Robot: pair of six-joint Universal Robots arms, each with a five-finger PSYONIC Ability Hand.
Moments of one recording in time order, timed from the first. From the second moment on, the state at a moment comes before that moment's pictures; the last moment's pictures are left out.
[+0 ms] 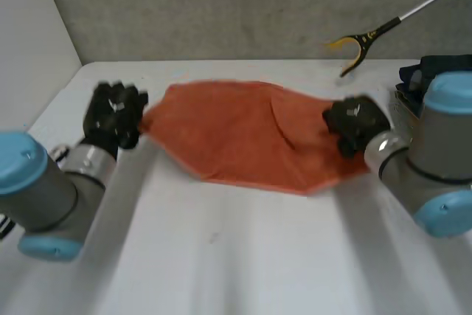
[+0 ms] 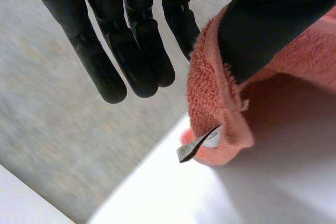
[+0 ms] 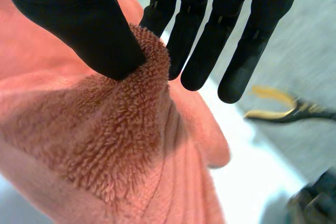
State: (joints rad) left arm 4.42 -1.95 -1.82 3.84 -1.45 3.61; right arm 1.91 -1.06 1.43 -0.10 1.43 2.64; left_hand 1.16 1.20 1.20 1.20 0.98; right_hand 1.11 1.19 1.19 1.20 1.02
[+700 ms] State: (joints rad) left arm 4.43 -1.67 -1.98 3.84 -1.44 3.61; right arm 1.61 -1.27 1.64 0.06 1.35 2.53; left_hand 1.16 1.20 1.20 1.20 0.98; right_hand 0.31 0.32 0.32 0.32 0.15
